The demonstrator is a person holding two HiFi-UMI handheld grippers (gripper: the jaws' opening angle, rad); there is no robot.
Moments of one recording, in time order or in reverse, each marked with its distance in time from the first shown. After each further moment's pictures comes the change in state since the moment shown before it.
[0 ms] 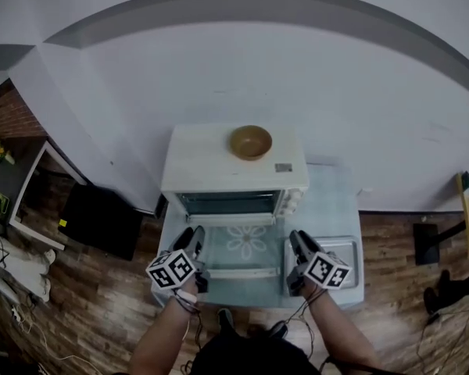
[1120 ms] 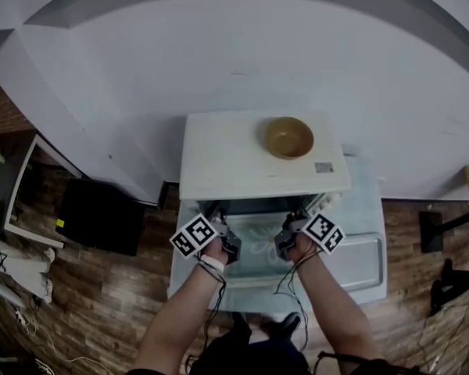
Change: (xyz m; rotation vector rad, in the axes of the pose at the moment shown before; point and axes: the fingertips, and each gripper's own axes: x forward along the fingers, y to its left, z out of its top) left arm 0.138 0.060 0.022 -0.400 0.015 -0.114; right arm 0.183 0.015 -0.019 0.382 -0.115 -0.046
